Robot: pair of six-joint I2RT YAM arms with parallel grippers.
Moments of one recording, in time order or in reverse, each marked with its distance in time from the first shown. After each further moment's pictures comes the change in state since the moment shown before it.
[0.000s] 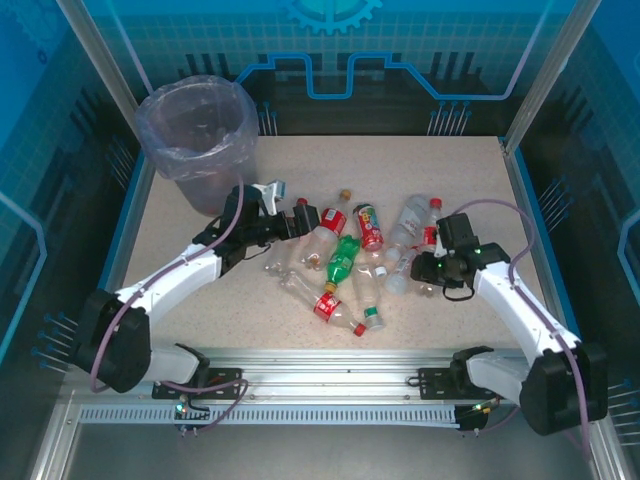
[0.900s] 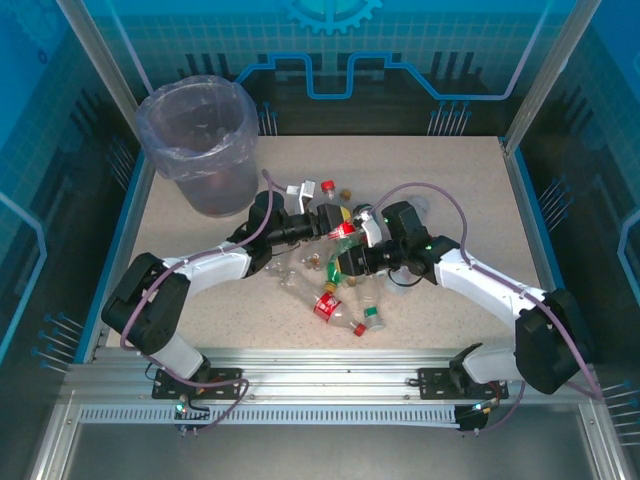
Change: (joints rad) left arm -0.105 0.233 -0.023 0.537 0.171 -0.289; right arm 0.319 0.242 0.069 0.507 -0.478 -0.059
